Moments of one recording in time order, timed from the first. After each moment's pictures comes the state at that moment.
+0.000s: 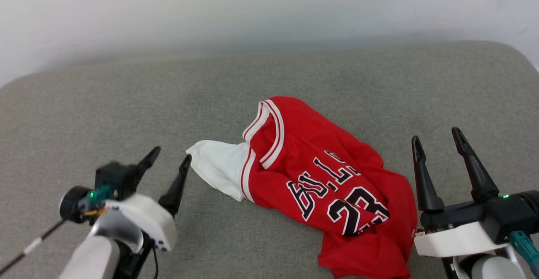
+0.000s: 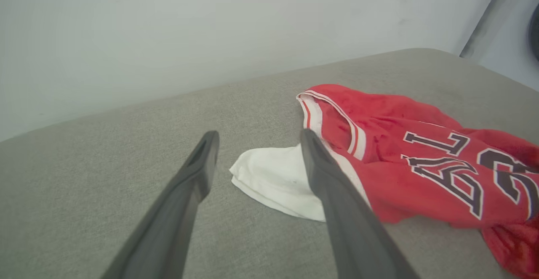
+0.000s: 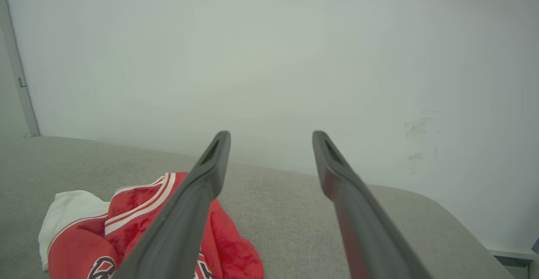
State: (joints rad) left arm -0.13 0.35 -0.23 0.09 -0.36 -0.11 -0.08; right arm -0.04 -0.05 0.03 -0.07 -0.04 0.13 -0.26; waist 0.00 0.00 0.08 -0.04
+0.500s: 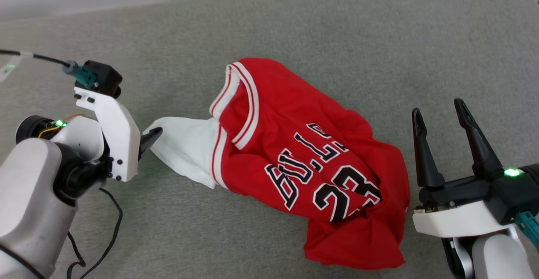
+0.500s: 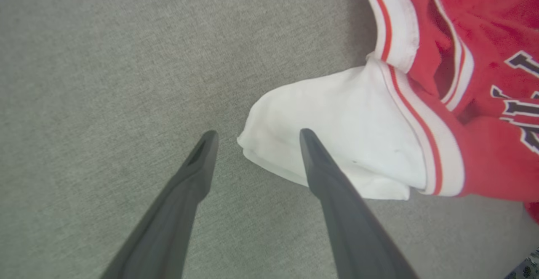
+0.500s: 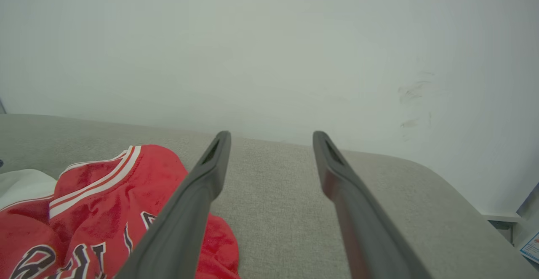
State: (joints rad) left arm -0.59 0.58 -0.37 0.20 -0.72 -0.13 0.73; right arm -0.13 -0.05 0.03 -0.09 -0.03 0.13 -0.26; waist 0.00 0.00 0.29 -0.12
